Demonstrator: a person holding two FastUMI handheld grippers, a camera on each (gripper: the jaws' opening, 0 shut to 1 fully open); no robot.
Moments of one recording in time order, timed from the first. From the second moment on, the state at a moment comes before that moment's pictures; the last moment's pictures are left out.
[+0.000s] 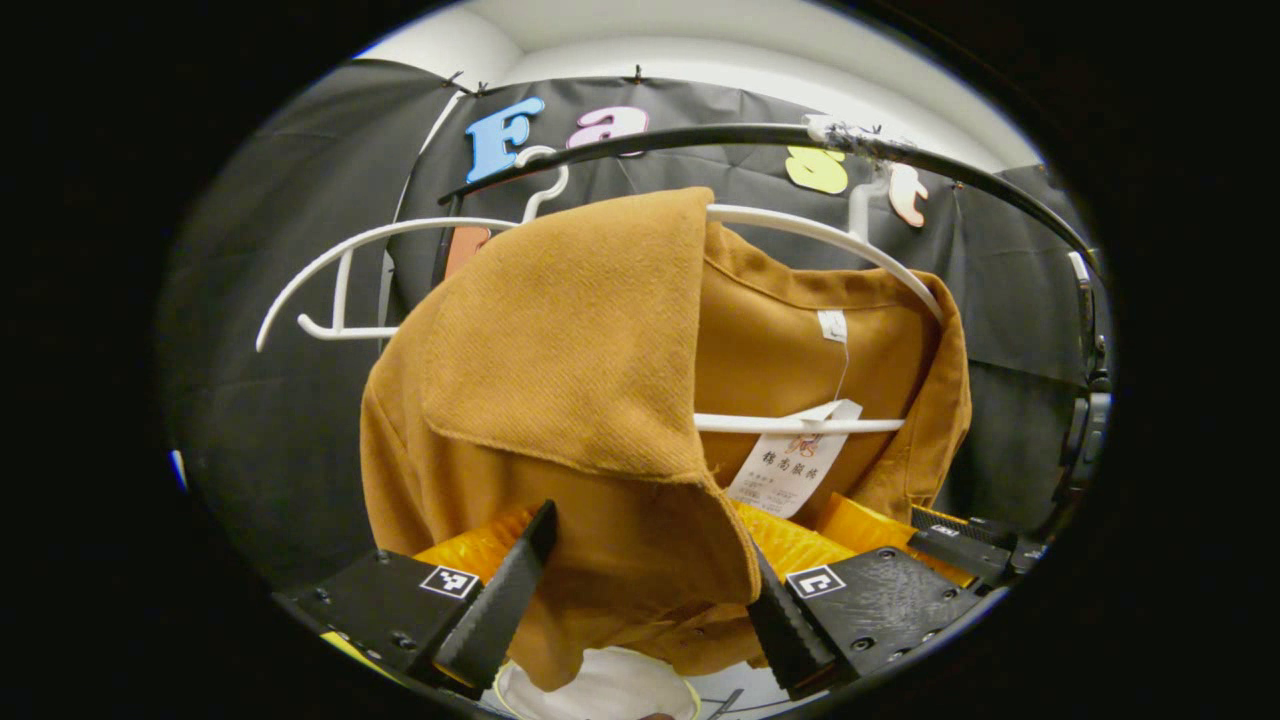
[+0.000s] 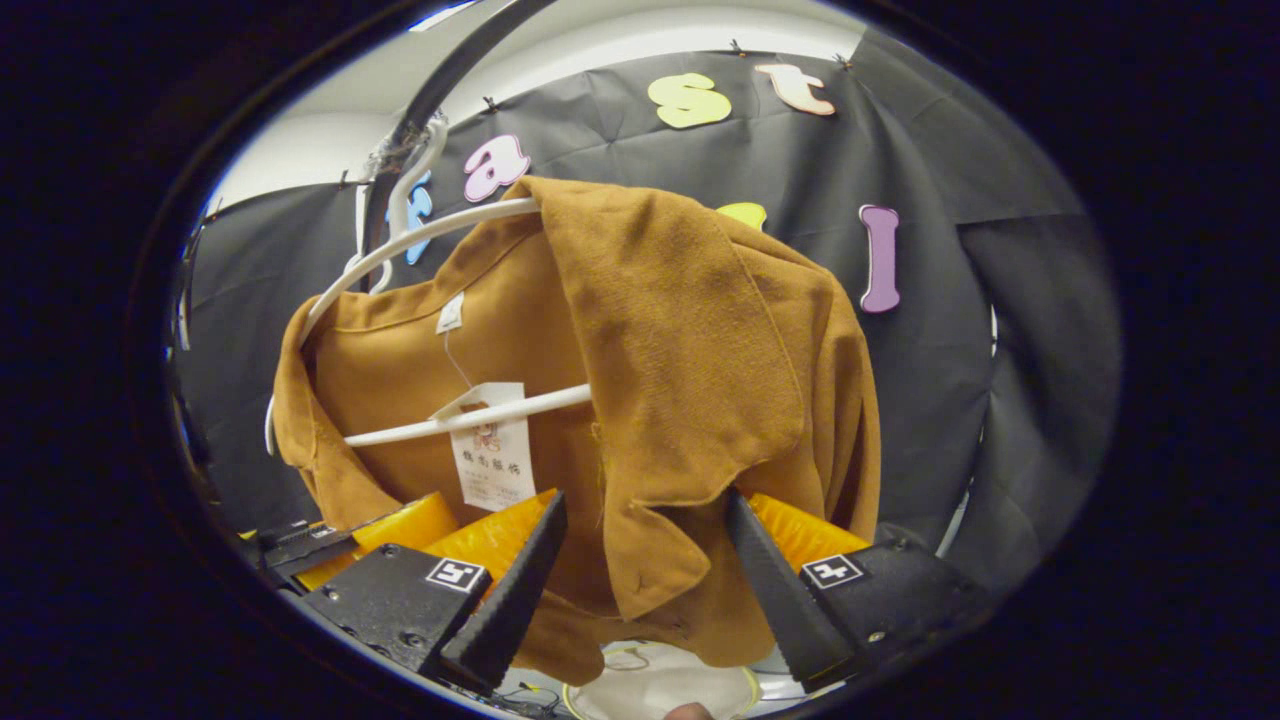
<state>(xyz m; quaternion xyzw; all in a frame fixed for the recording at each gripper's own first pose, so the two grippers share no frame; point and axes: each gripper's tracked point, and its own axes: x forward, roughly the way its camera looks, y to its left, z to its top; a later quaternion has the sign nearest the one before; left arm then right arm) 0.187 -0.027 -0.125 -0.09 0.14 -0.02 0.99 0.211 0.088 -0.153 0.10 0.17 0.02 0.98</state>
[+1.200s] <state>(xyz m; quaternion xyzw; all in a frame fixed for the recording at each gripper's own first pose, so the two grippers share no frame) 0.190 0.018 -0.124 -0.11 0.12 0.04 0.99 0.203 -0.018 -0.125 0.17 0.11 -0.07 0.98</state>
